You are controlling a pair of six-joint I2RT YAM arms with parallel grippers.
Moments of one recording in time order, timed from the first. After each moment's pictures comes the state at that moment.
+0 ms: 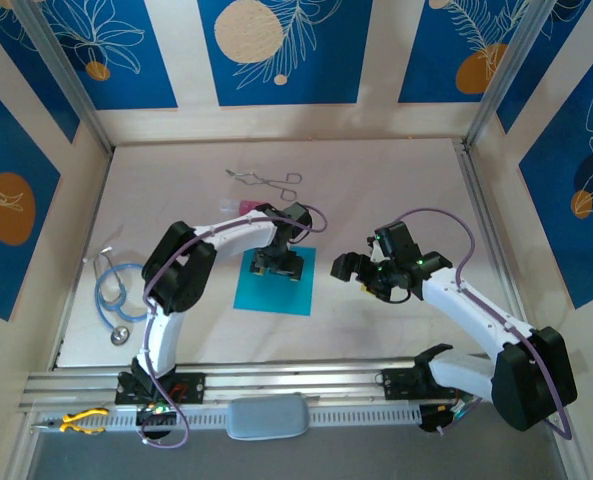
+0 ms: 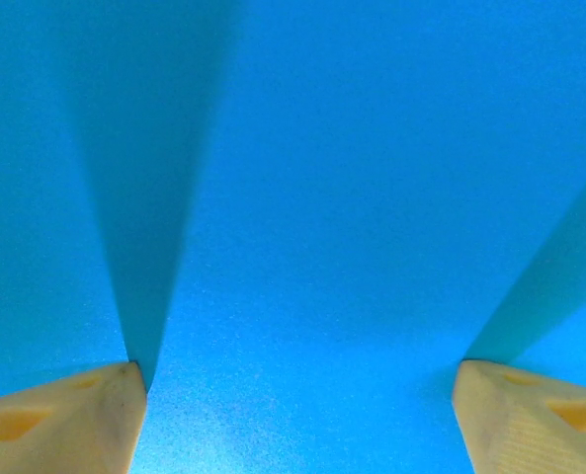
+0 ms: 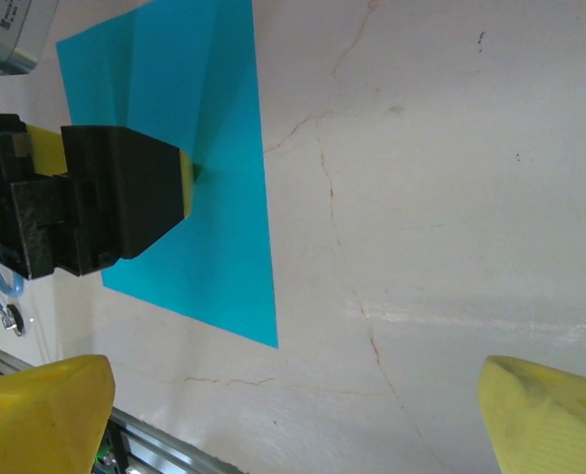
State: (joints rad) left arm -0.76 2.08 1.51 -0.98 0.00 -0.54; right arm 0.42 1.12 0.68 -0.60 -0.38 0.77
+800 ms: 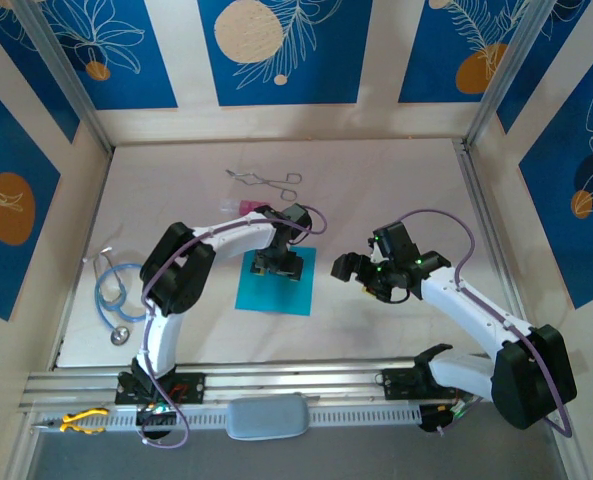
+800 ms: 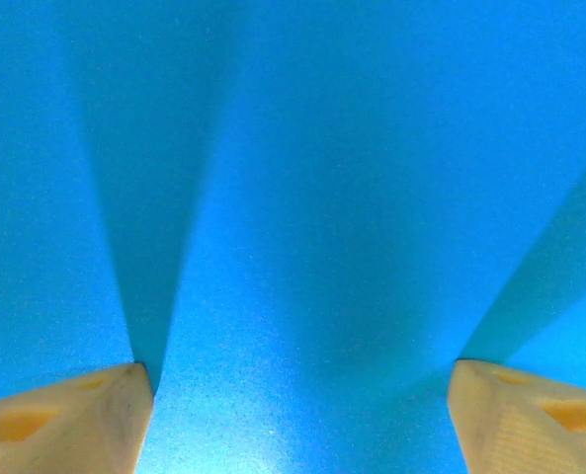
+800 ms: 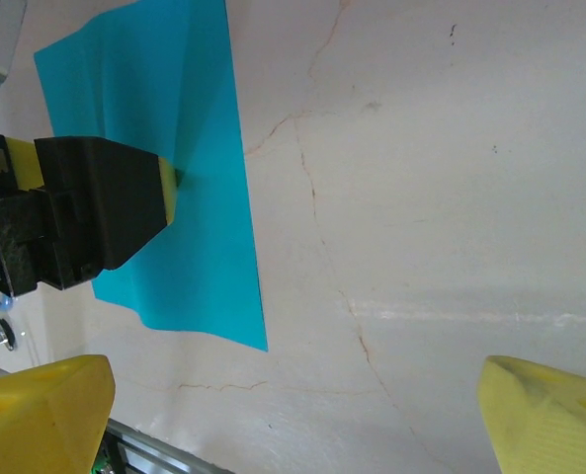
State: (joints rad) left arm -0.76 2.06 1.48 -0.94 0.00 -0.54; right arm 0.43 1.13 0.69 -0.61 -0.36 0.80
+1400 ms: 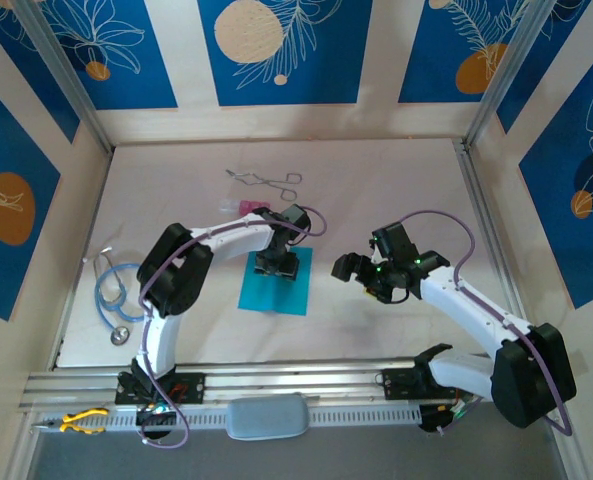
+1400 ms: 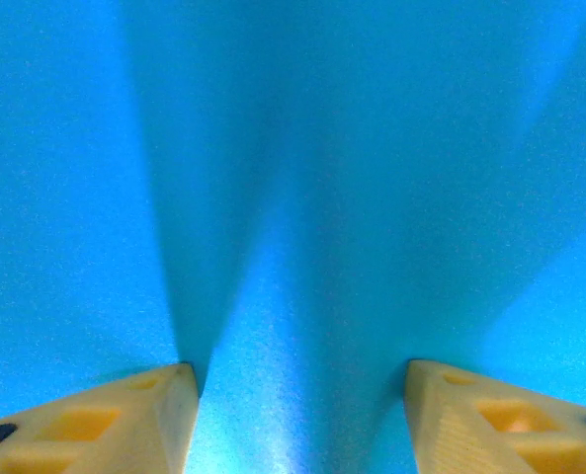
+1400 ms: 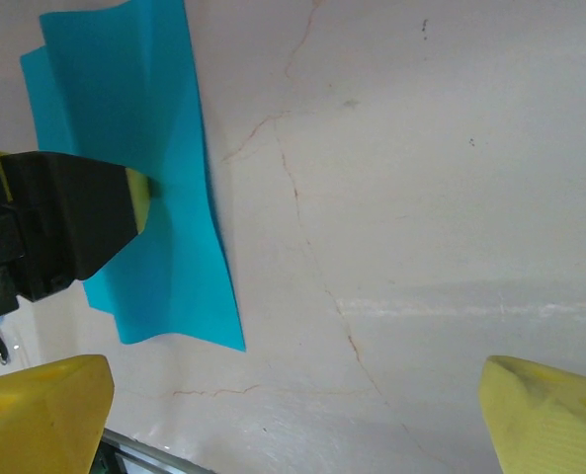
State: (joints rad) left arm -0.76 2.04 1.45 -0.90 0.00 -0.51; right arm 0.44 1.14 0.69 -0.63 -0.33 0.83
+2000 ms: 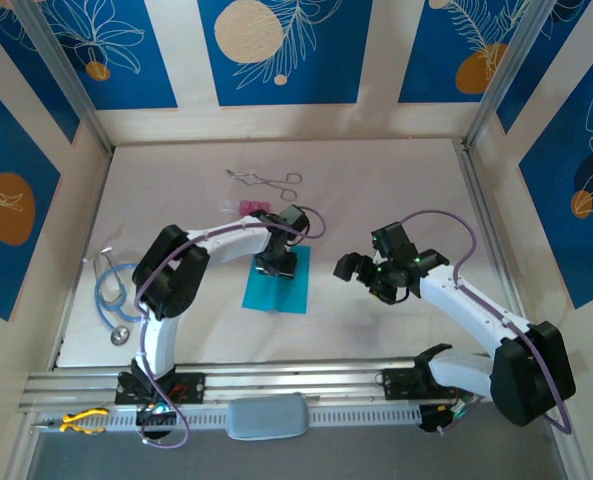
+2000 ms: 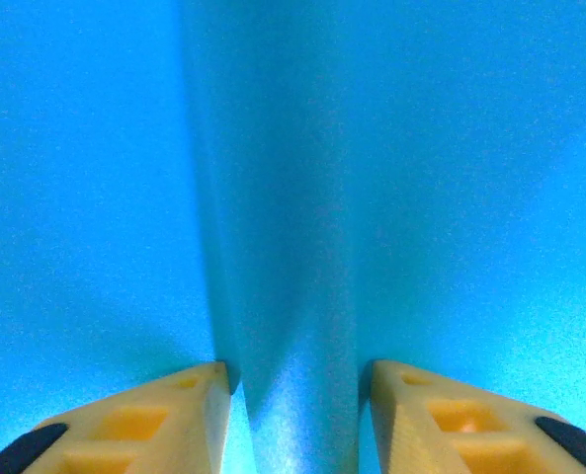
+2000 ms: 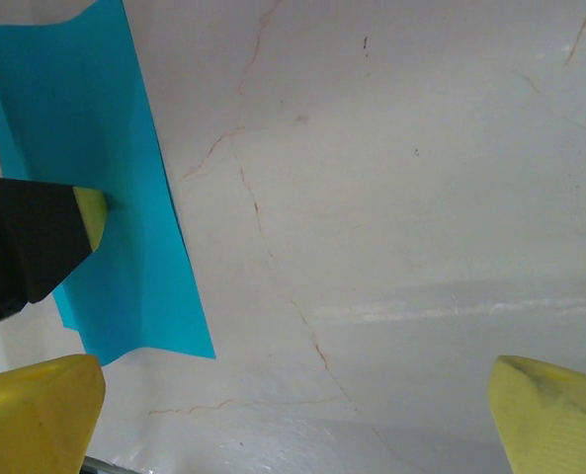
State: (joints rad) left arm -0.76 2.00 1.40 -0.83 0.02 -0.51; right arm 0.44 1.14 0.70 -0.66 -0.27 0.84
